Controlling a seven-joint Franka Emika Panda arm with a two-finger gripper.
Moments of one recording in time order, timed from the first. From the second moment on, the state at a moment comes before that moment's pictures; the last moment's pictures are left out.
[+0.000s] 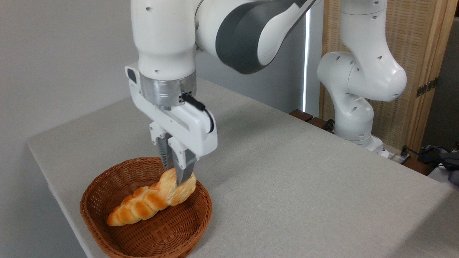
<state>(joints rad) 0.05 0.08 0.02 -1.73 -0.21 1.85 0.82</state>
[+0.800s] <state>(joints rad) 0.05 -0.08 0.02 -1.95 -0.16 1.77 0.99</state>
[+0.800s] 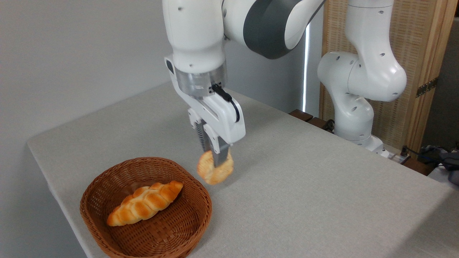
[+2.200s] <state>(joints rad) 0.00 -0.09 -0.02 -2.03 -0.09 1.75 0.99</state>
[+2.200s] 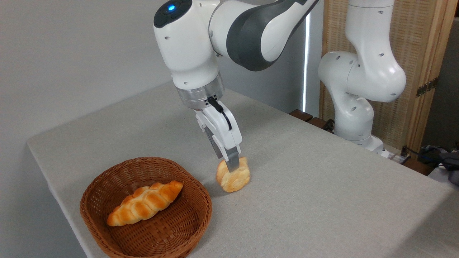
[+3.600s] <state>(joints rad) 0.00 -0.07 -0.01 -1.86 -0.07 1.85 0.74</state>
